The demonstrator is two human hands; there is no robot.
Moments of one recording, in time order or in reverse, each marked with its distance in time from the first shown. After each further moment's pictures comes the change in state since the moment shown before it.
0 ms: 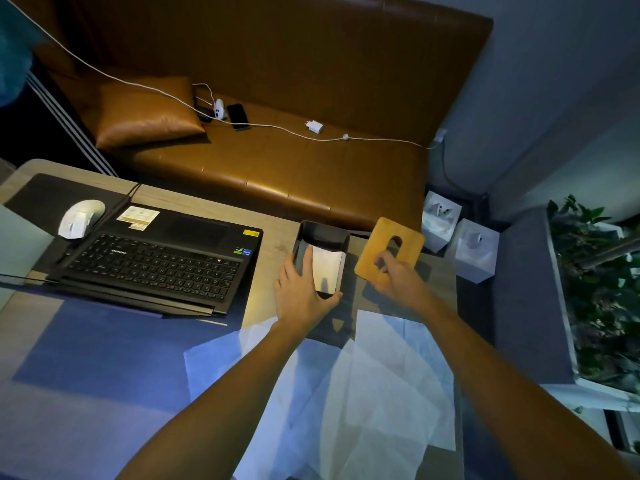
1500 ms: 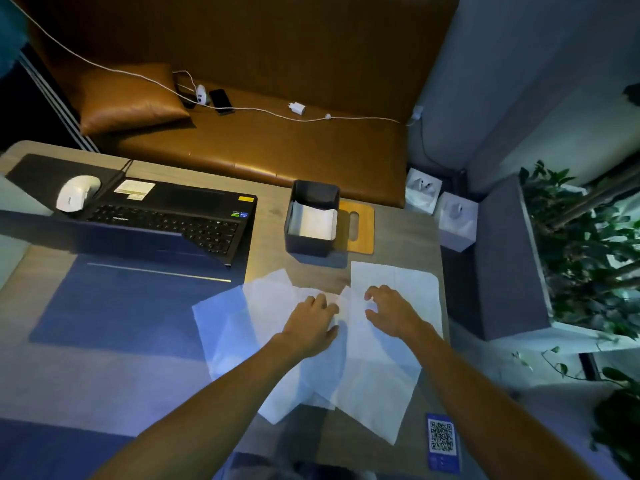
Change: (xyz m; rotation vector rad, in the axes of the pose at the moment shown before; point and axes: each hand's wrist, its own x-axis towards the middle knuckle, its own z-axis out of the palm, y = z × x) left_hand -0.133 -0.040 0.040 0.178 -0.386 0.537; right_hand -0.129 0.019 0.118 -0.077 -0.049 0.124
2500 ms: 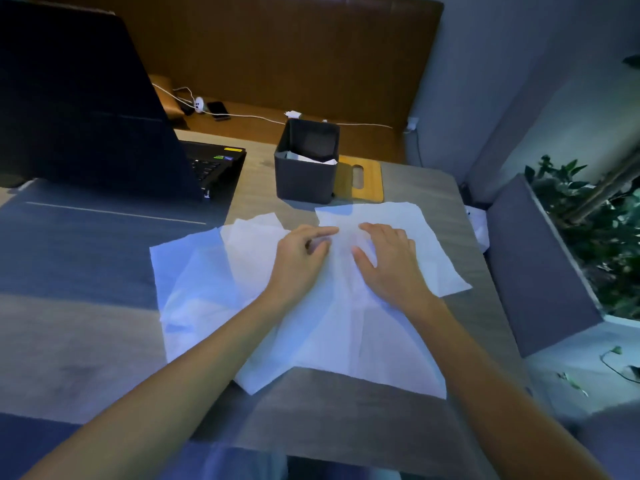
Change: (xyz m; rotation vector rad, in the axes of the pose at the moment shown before) left_hand 0.012 -0.023 0.070 -0.762 0.744 0.025; right_hand 0.018 0.006 0.102 0.042 0.733 -0.263
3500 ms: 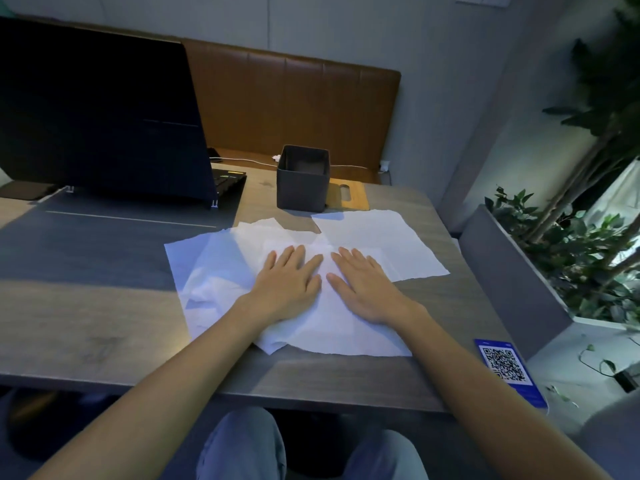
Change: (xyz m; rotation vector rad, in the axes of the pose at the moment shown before) left_hand -0.051 -0.028 -0.031 0.939 -0.444 0.165; right_hand -0.066 -0.051 -0.003 -0.128 -0.387 -0.050
